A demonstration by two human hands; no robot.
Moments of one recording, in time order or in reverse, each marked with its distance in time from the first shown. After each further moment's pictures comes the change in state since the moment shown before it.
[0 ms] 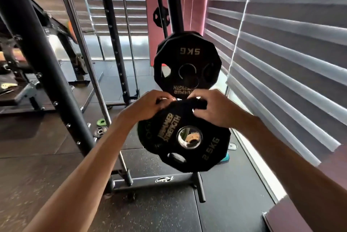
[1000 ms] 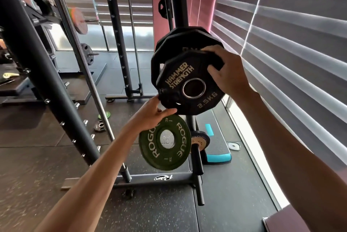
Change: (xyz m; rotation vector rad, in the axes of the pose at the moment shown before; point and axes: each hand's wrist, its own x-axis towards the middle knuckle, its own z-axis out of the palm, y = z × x) left_hand 0.036 -0.027 0.036 -0.156 0.070 -0.236; right_hand 0.106 0.079 -0.038 -0.117 0.508 -0.107
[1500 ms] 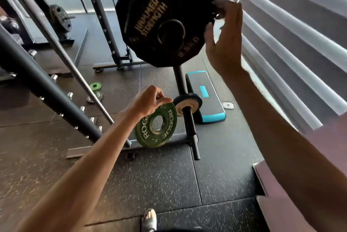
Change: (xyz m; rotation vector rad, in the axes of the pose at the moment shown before) left_hand 0.011 -0.056 0.090 0.241 -0.133 -0.065; right_hand -0.059 0.048 0.026 -0.056 0.361 0.057
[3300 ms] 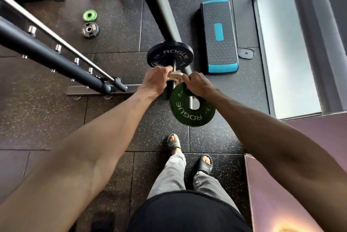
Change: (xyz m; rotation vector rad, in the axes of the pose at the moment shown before) left_hand 0.112 -0.014 0.233 0.301 -0.072 -0.202; right_hand -0.255 0.235 0.055 0.034 -1.338 0.788
